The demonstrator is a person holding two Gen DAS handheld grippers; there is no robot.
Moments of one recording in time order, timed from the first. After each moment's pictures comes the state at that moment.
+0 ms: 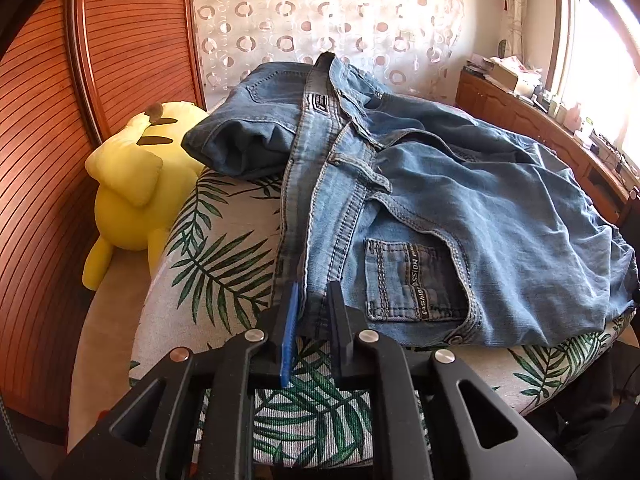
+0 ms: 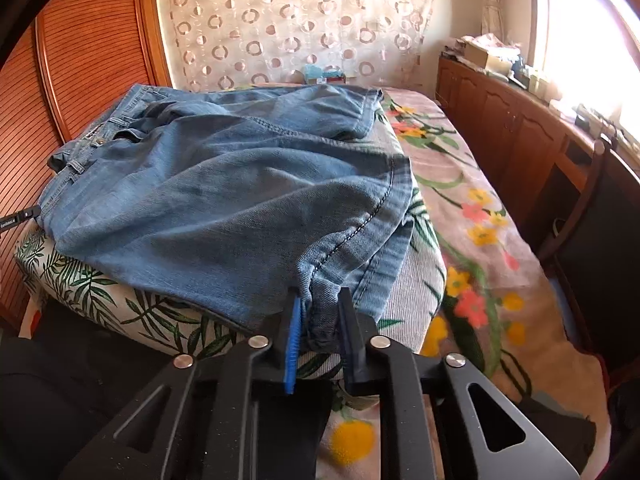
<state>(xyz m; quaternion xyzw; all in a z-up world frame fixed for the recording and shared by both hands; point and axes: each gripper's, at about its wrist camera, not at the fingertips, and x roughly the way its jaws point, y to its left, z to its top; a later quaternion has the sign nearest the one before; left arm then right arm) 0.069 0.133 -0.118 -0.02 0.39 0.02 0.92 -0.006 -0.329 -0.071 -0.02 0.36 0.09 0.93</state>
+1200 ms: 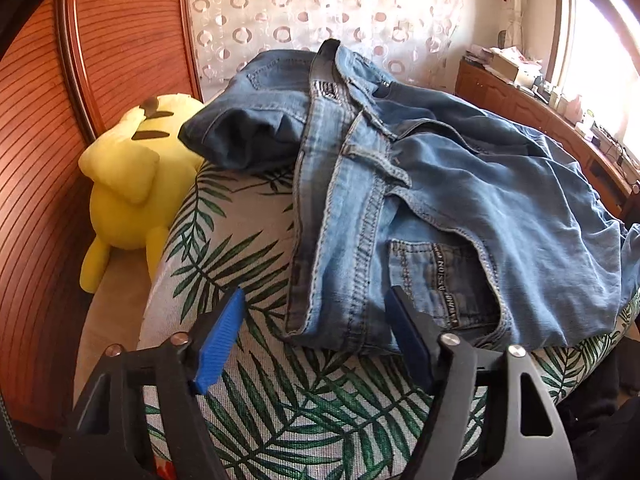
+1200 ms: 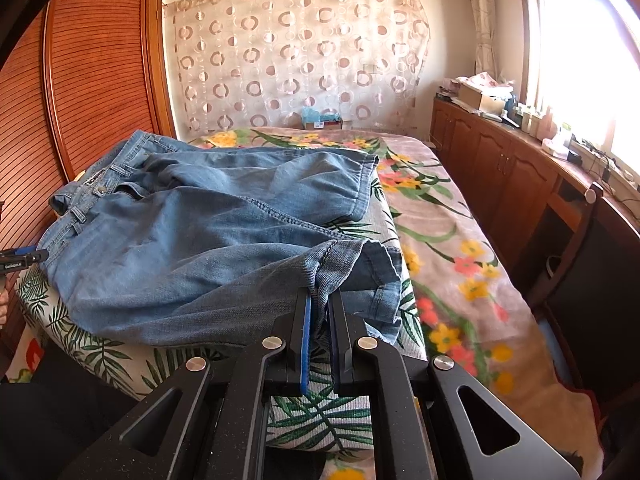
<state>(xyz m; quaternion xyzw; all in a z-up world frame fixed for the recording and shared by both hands) 0.085 0.145 -0.129 -0.02 0.41 0.01 0.91 -0.001 -0.327 -0.046 -0.02 0.30 0.09 0.95</state>
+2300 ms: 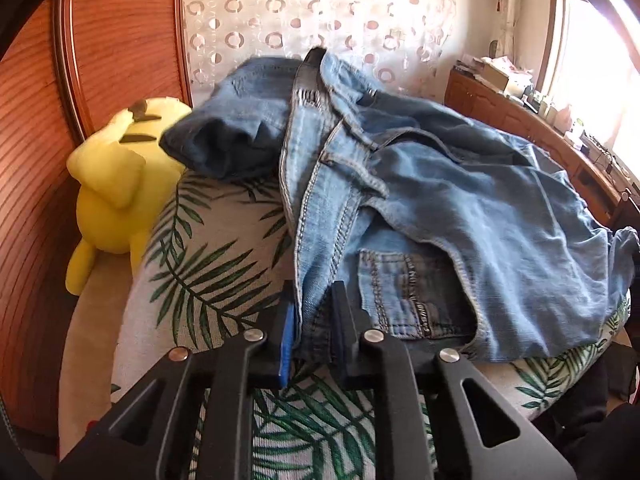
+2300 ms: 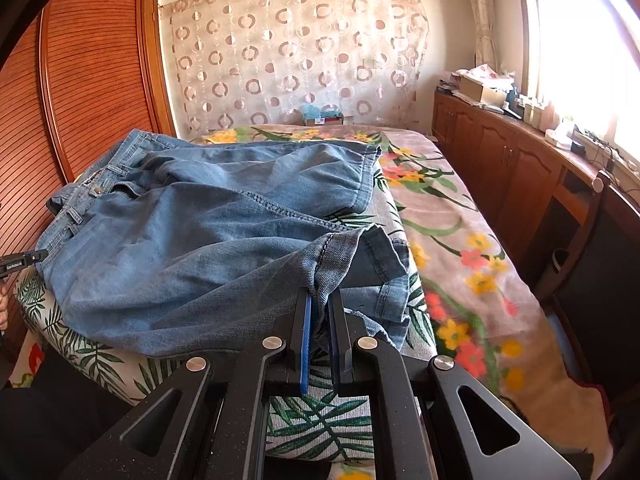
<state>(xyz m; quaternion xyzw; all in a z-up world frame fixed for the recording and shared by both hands) 0.083 0.135 -0.121 -0.03 0.39 -0.01 0.92 0.008 -0.328 -0.049 -0.01 0.30 0.09 0.95</state>
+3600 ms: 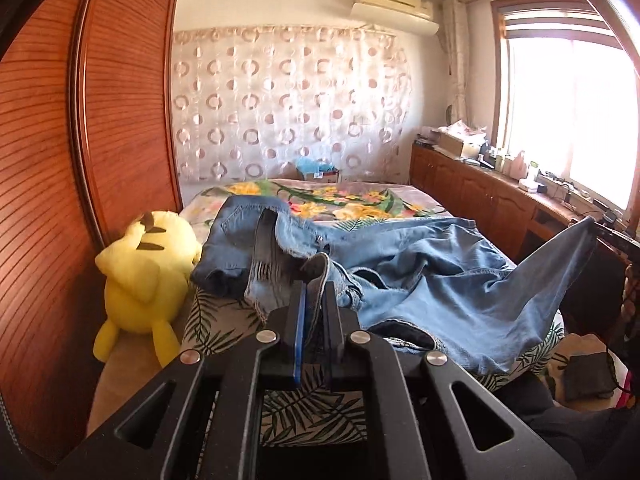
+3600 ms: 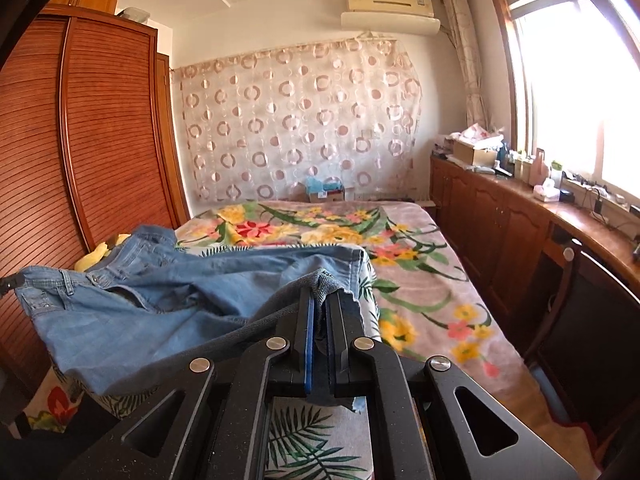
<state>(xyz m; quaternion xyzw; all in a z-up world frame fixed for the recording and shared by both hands) -0.019 0.105 0.011 -0.01 0.24 -0.05 0.97 -0.022 -0.341 0.011 0.01 0.18 0.09 0.98</state>
